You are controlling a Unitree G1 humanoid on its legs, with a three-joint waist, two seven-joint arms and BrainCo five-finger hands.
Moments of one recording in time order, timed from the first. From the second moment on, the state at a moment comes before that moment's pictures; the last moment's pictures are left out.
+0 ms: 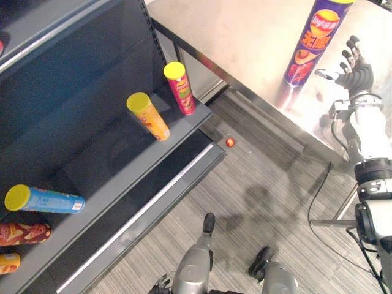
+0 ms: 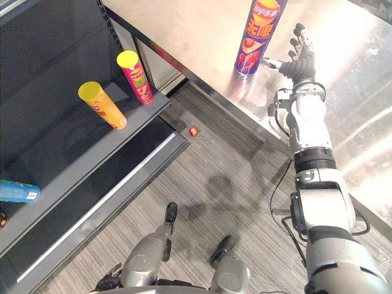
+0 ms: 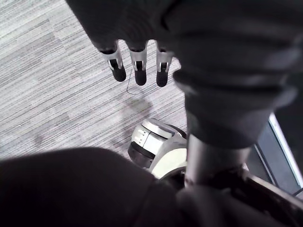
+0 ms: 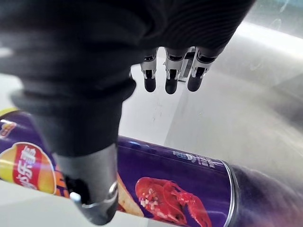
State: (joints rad) left arm 0.26 0.15 -0.03 0.83 -0.39 0.00 -0.08; right arm -0.98 -0.61 0.03 0.76 0.29 -0.18 -0.08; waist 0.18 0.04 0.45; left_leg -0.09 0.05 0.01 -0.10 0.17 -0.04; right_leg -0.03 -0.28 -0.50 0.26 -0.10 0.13
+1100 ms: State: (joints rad) left arm 0.26 0.15 -0.06 0.82 -0.39 0.00 -0.09; right arm -1.07 -0.62 0.06 0.80 0.28 -0.22 -0.12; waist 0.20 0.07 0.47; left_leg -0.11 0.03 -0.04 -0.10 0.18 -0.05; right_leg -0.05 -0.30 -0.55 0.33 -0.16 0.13
